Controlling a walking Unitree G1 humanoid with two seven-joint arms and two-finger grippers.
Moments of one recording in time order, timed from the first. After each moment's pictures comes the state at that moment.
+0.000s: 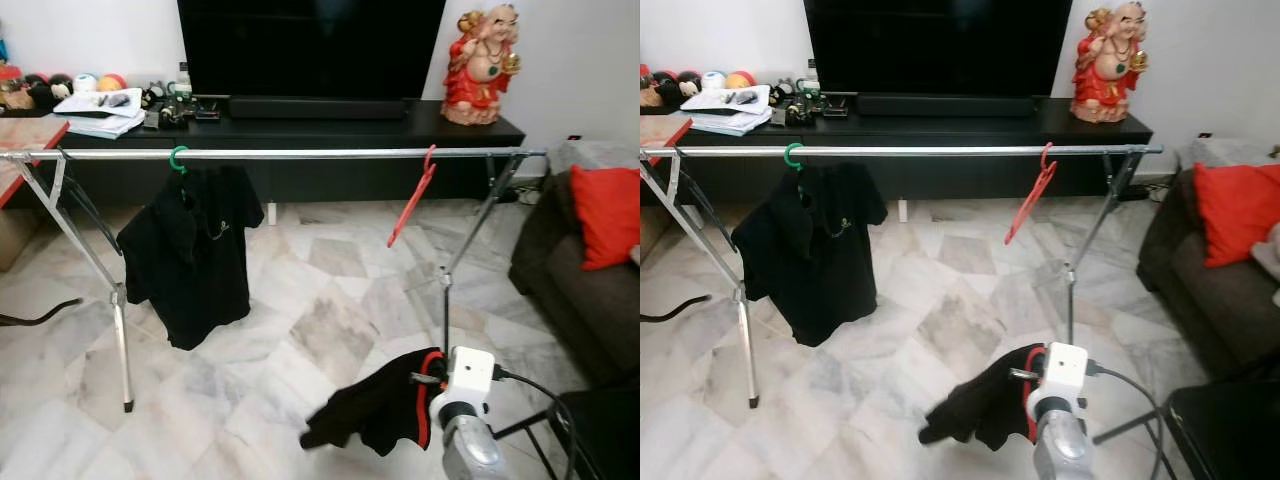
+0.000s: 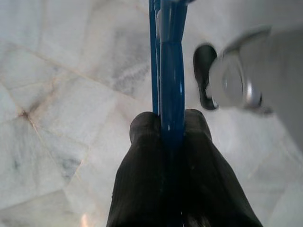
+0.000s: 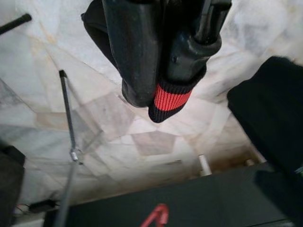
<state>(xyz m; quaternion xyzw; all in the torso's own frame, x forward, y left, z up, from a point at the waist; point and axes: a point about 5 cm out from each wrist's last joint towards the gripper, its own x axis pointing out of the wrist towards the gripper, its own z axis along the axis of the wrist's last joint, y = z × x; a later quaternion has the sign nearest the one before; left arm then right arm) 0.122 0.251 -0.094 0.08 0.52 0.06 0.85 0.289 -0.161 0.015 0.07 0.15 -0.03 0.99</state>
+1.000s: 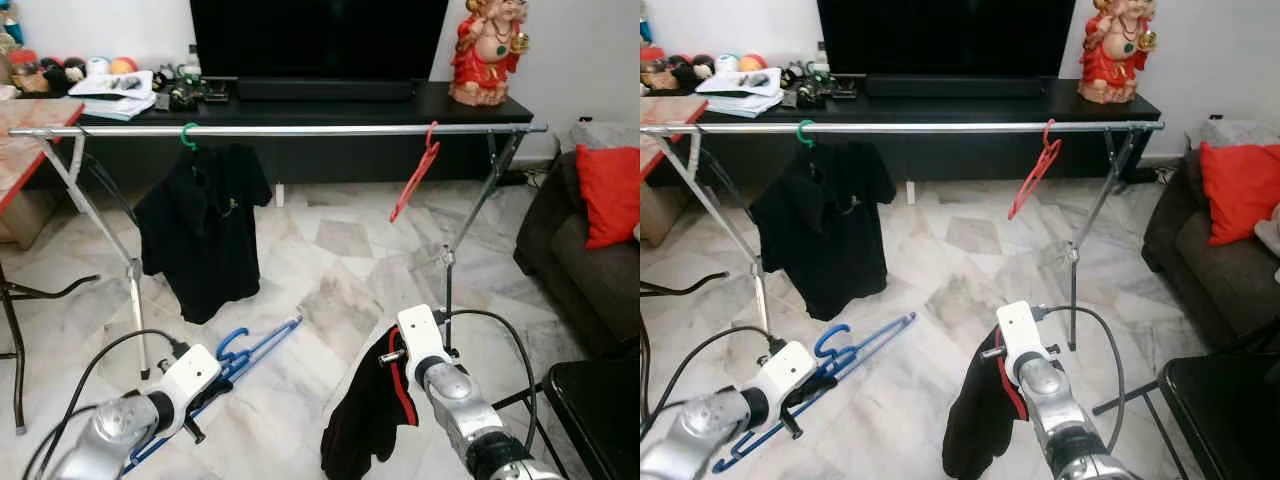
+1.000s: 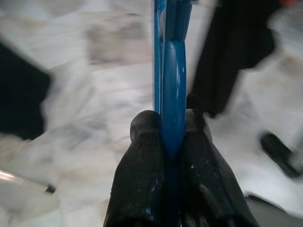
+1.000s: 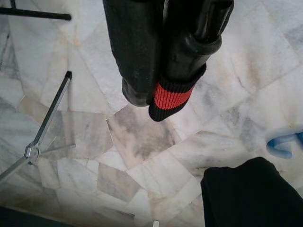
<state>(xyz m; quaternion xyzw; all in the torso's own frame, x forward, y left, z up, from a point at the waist) 0.272 0.208 0.071 0.25 0.22 -0.36 0.87 0.340 -0.144 0.045 -0.14 0.22 0.11 0.96</state>
